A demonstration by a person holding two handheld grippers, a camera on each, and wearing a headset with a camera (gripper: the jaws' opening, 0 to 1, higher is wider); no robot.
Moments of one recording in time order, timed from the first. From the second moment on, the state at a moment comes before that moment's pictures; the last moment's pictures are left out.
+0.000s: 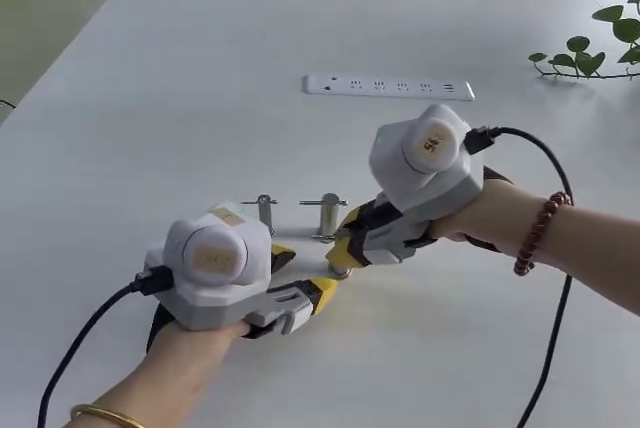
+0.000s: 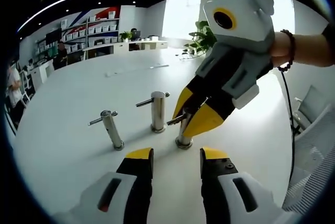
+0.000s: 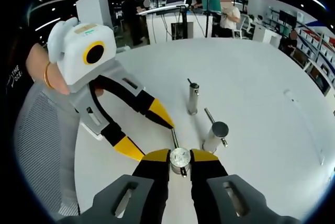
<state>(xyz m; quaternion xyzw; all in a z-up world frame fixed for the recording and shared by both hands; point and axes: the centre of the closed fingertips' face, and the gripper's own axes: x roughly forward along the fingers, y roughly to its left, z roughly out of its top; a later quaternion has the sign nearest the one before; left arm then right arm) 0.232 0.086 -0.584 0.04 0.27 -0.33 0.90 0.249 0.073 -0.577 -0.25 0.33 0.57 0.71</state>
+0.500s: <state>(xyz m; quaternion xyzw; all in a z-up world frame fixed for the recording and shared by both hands) 0.224 0.099 -0.572 0.03 0.27 -0.33 0.91 0.244 0.075 -0.575 -0.25 0.32 0.58 0.71</state>
